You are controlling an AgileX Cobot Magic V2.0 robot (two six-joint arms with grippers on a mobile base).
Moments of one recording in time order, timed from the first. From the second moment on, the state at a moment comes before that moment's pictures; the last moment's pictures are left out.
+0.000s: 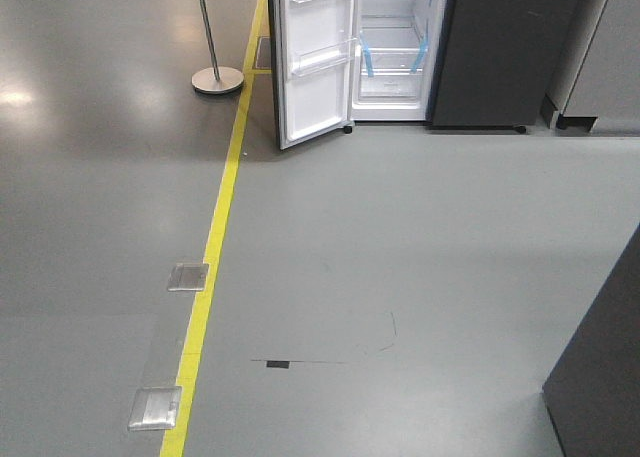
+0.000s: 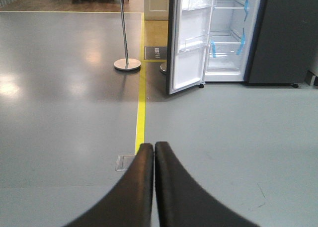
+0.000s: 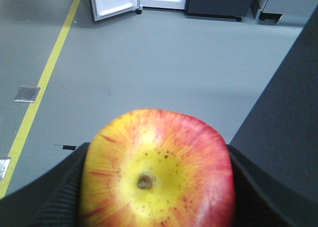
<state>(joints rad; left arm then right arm) -0.01 -0.01 0.03 0.08 0.27 -0.19 -0.10 0.82 -0.90 0.09 0.73 -0.12</state>
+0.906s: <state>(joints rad) -0.01 -0.01 0.03 0.08 0.27 -0.19 -0.10 0.82 -0.90 0.09 0.73 -0.12</state>
